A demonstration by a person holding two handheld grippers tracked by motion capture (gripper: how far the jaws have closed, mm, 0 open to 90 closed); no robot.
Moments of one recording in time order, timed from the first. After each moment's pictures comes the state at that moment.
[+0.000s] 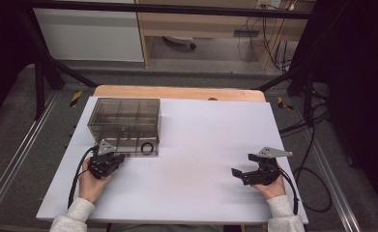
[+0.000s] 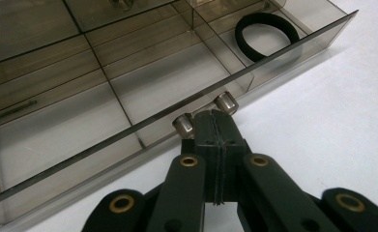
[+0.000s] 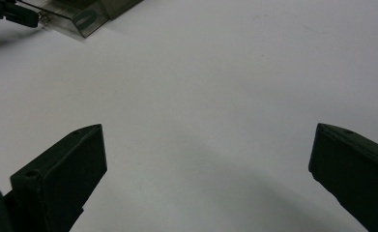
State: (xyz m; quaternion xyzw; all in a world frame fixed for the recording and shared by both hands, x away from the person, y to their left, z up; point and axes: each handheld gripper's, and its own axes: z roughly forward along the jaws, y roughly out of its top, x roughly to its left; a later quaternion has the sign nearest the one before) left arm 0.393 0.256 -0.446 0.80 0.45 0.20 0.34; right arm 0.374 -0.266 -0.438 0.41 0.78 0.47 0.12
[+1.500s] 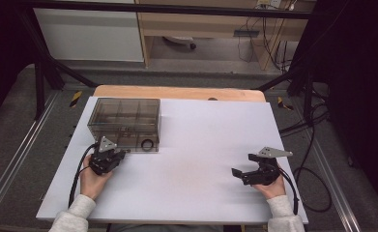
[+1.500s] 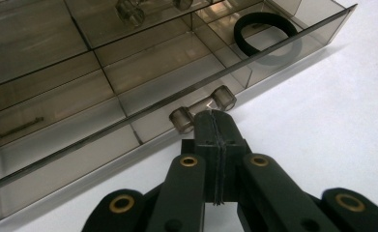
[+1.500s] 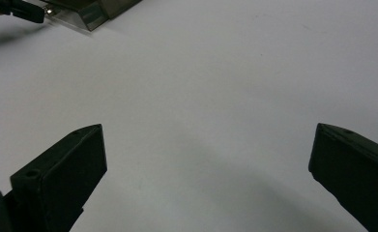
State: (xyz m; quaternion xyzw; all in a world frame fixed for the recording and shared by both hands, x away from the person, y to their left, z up) left arm 0.405 0.257 -0.447 0.80 0.45 0.21 0.35; right arm 0.374 -0.266 -0.438 0.41 0.78 0.47 0.12
